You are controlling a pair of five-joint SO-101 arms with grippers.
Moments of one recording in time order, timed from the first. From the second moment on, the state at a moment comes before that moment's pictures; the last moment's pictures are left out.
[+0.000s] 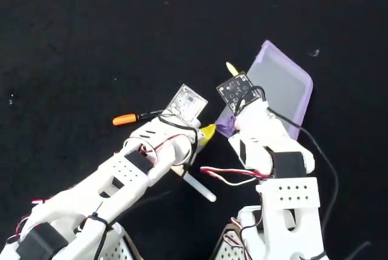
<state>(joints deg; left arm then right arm) 32.8 -30.0 67.4 0.9 -3.7 -1.9 -59.8 59.8 64.8 29.0</state>
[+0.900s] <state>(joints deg) 35.5 -44.8 70.4 7.4 -3.7 -1.9 -59.8 59.8 64.8 29.0</state>
